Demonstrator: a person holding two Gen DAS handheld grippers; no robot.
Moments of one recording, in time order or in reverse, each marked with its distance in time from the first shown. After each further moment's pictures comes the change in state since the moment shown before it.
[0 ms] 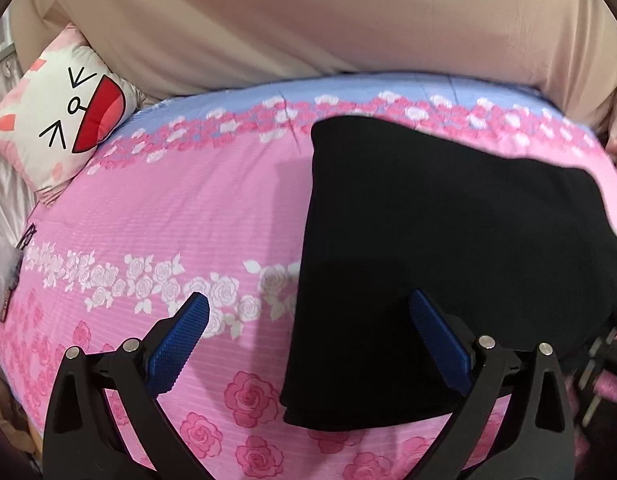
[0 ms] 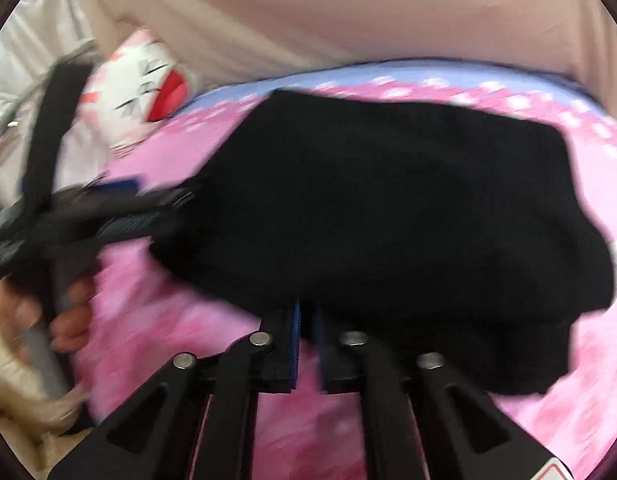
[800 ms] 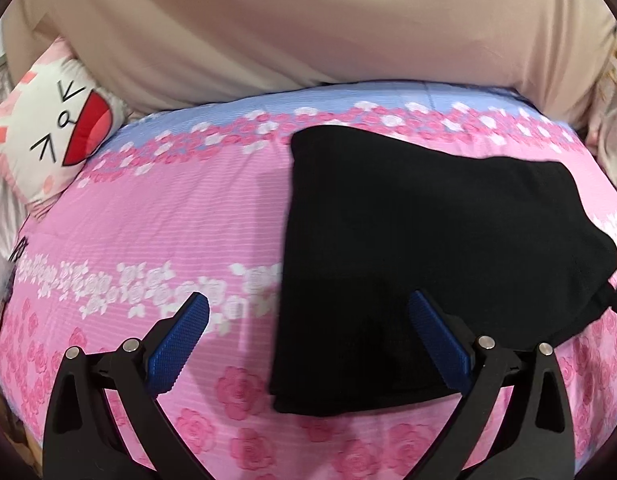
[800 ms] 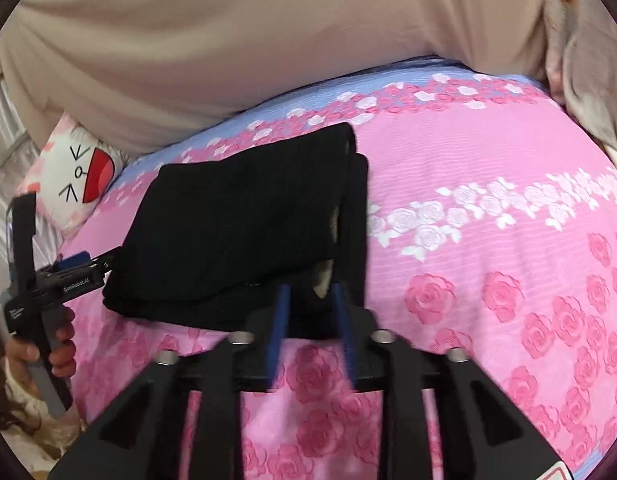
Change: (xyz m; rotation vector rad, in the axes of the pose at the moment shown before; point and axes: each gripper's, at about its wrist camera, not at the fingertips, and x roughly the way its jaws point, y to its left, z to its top) left arm -0.019 -0.013 -0.004 0.041 -0.046 -0.066; right arm -0.073 -0.048 -0.030 0.172 -0.064 -0.133
